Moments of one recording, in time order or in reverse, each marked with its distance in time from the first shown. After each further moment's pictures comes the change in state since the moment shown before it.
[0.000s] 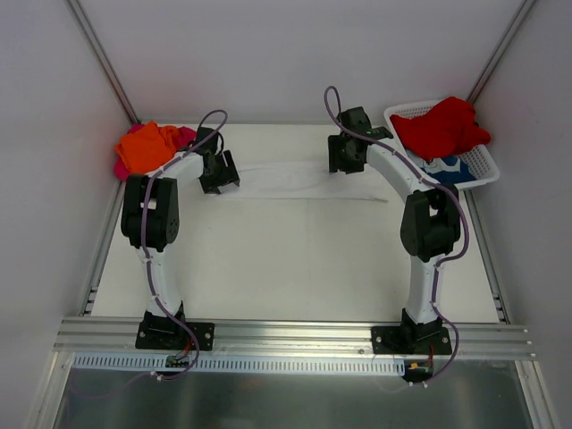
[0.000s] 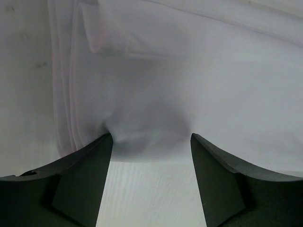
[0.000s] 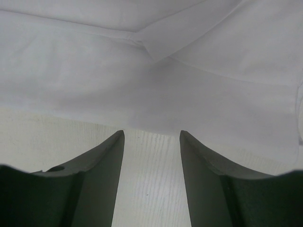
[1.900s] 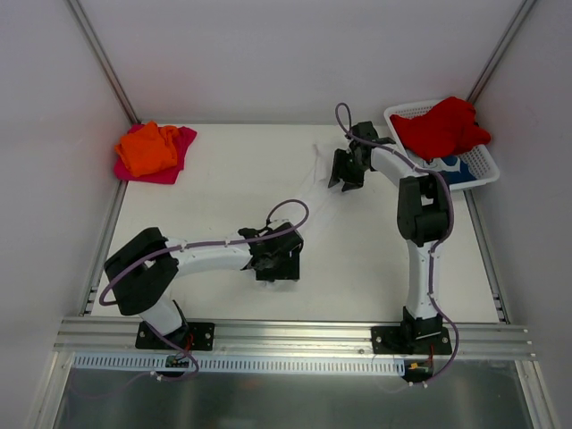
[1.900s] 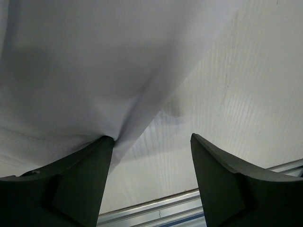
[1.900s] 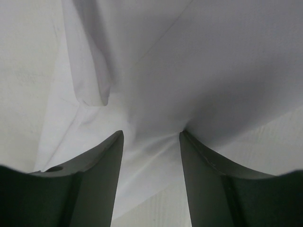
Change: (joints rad) left arm -0.864 -0.472 -0.616 0.003 -0.154 -0.476; right arm -0.114 0.158 -0.075 0.093 -0.260 0.099
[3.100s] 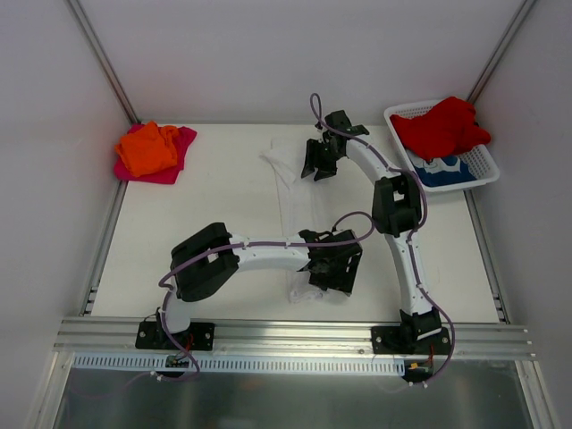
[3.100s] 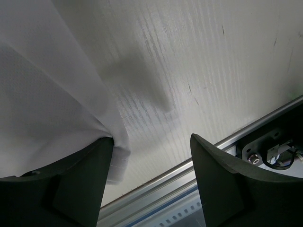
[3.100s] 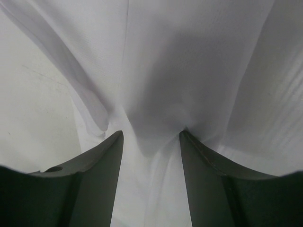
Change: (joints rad) left arm -0.200 0.395 0.490 -0.023 0.136 0.081; right arm 0.090 0.327 0.544 -0.191 -0.148 -0.020
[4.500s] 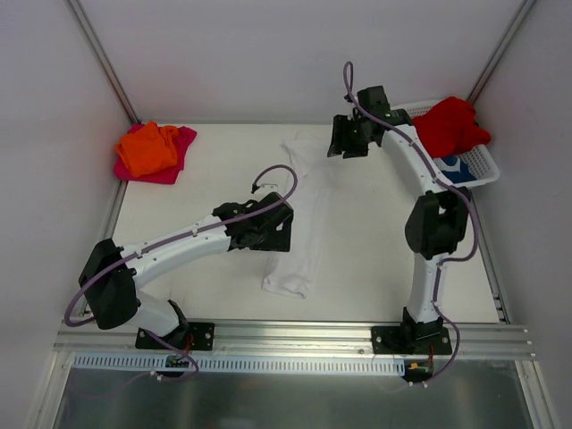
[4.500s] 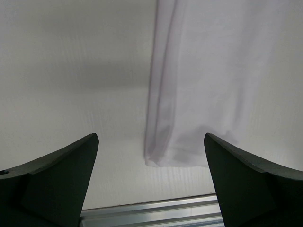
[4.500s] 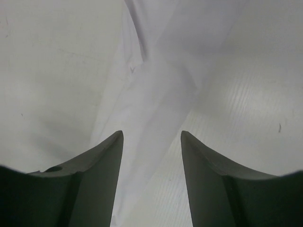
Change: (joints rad) left arm 0.253 -0.541 -0.230 -0.274 -0.390 0.122; right arm -0.048 -0.401 -0.194 -0.051 0.132 -0.086
